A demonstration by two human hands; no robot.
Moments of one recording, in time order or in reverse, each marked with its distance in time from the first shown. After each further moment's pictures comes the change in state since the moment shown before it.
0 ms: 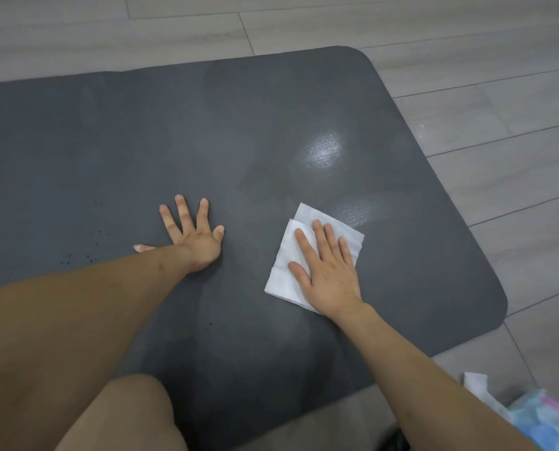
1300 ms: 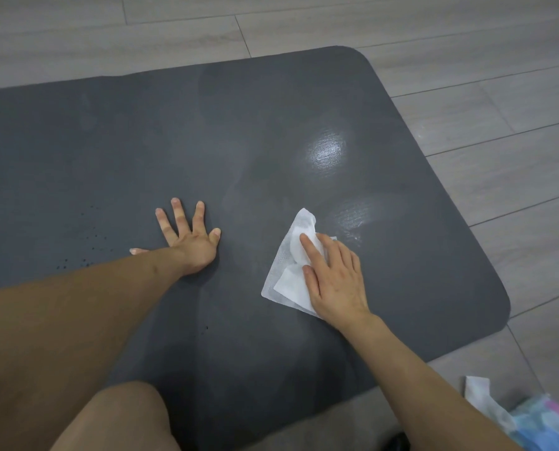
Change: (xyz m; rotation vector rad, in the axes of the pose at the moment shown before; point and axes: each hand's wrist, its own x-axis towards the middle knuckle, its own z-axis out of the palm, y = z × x) left_hand 0.010 -0.002 0.004 0.012 0.003 -0.014; right_hand -0.019 0.007 -0.013 0.031 0.260 -0.072
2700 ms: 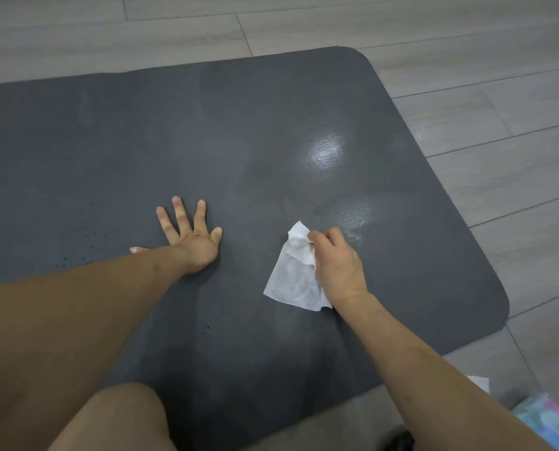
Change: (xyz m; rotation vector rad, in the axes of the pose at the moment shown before) left_hand -0.002 -0.001 0.000 -0.007 -0.007 0.012; right_hand 0.033 -0.002 -0.004 0.134 -0.011 0.165
